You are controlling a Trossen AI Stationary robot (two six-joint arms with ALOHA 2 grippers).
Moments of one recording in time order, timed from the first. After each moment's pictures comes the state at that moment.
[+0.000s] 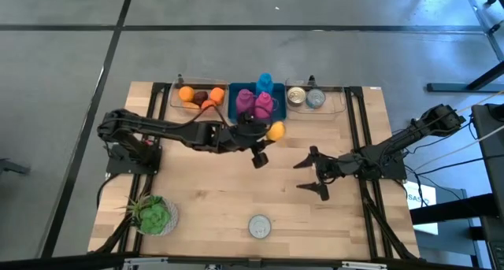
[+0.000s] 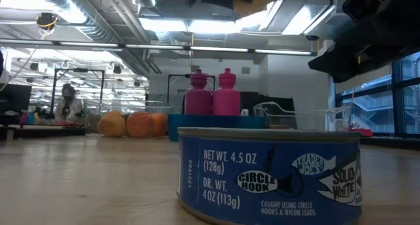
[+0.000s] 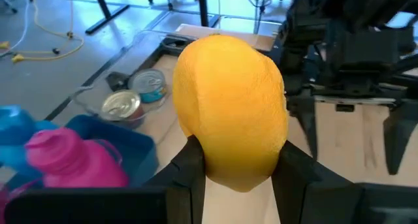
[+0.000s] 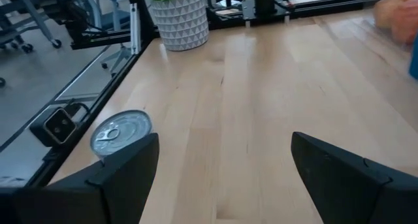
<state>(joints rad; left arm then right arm) -0.06 1.60 1.48 -0.33 -0.43 -0.22 0.44 1.04 0.23 0.51 0.25 0.28</state>
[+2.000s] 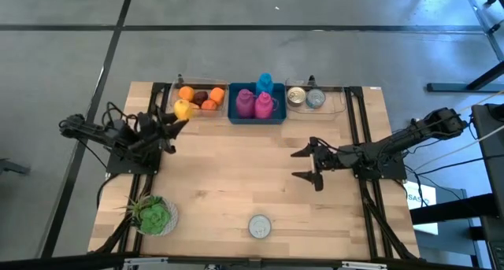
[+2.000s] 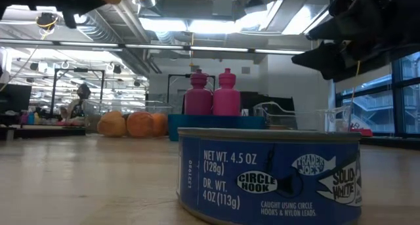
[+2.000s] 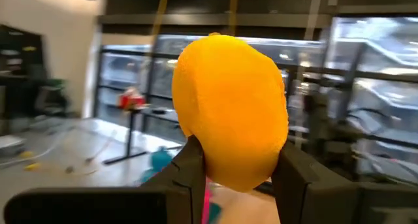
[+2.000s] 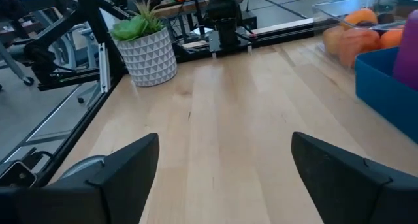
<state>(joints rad) -0.23 0.22 0.23 0.39 -0.75 0.11 0.32 1.04 0.23 0.60 0.25 0.28</state>
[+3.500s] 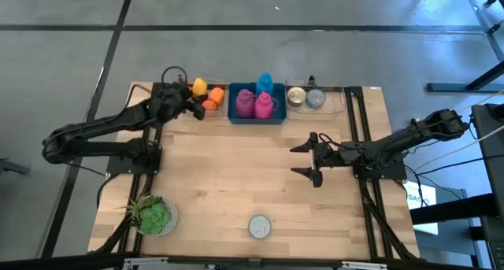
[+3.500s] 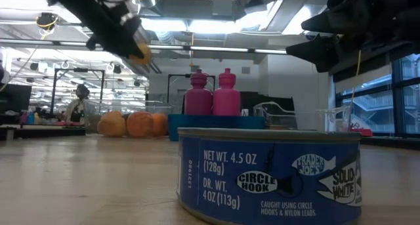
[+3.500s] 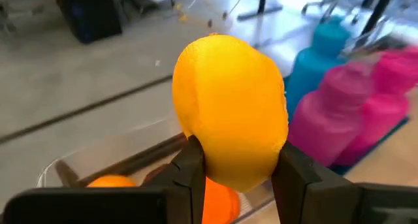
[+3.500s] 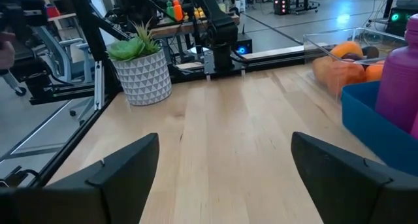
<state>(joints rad) 0.49 0.79 0.67 -0.28 -0.51 -0.27 0.27 1.04 0.23 0.68 0.24 0.20</state>
